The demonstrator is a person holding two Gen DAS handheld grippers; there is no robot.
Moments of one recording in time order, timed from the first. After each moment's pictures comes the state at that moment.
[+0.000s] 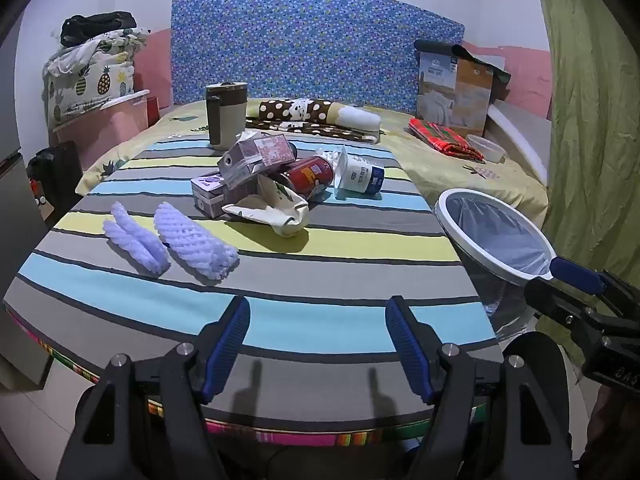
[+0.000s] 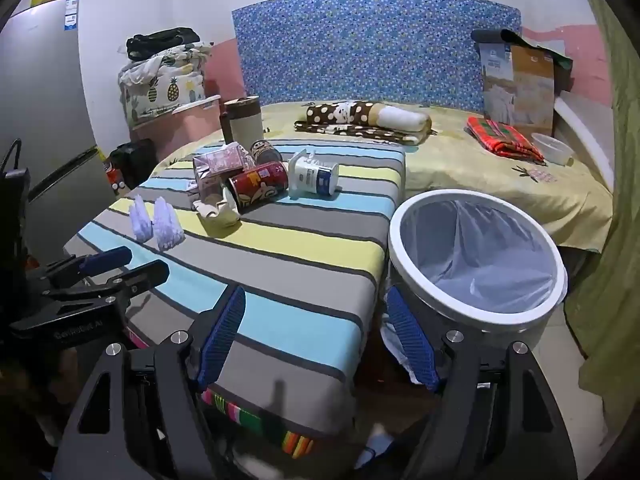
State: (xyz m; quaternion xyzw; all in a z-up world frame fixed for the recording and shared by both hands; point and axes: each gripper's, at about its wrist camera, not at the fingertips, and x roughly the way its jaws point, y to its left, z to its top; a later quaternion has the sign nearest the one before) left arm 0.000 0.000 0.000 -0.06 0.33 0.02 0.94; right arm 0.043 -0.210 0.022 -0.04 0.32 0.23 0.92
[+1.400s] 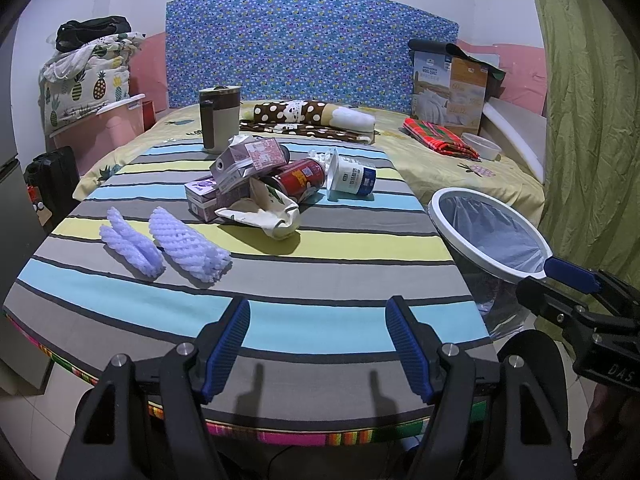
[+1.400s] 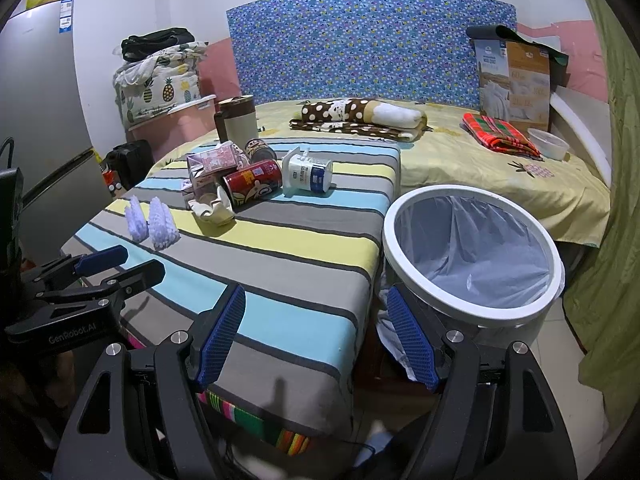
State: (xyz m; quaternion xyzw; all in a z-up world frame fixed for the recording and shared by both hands) left arm -0.002 -0.007 0.004 -0.06 0.32 0.02 0.94; right arm 0.045 -0.212 0.021 -0.03 0.32 0.22 0.92
